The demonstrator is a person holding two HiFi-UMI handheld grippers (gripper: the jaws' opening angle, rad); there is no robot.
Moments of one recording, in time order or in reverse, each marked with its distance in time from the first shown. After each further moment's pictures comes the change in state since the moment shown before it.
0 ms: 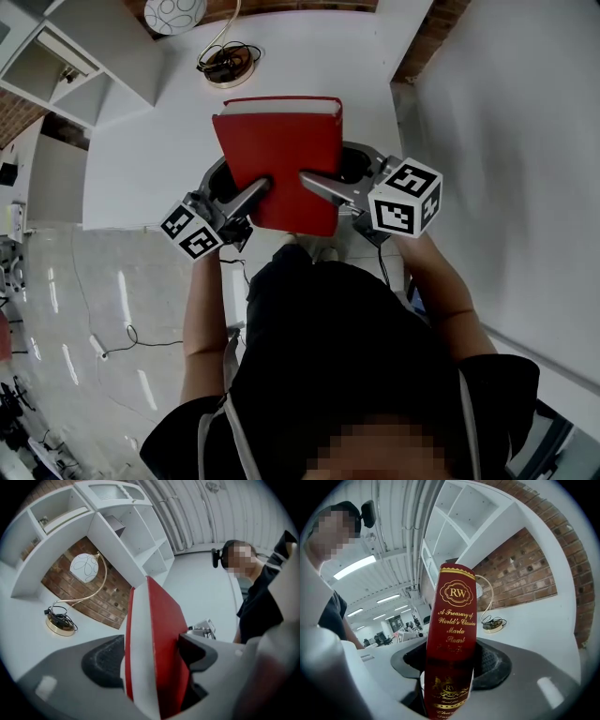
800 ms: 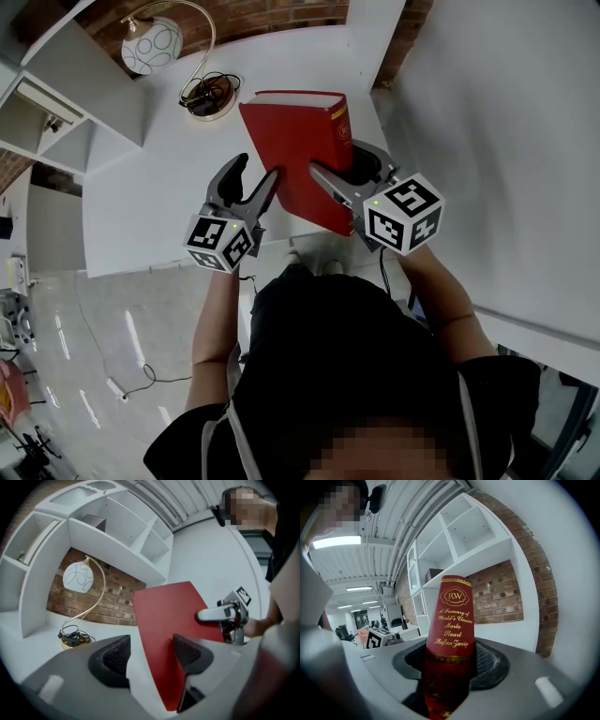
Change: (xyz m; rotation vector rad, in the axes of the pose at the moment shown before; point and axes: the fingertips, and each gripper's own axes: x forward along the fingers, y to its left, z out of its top) left arm 0.047 0.032 0.003 0.218 0.151 0.226; right arm -0.022 -0.038 0.037 -0.075 -0.106 -0.400
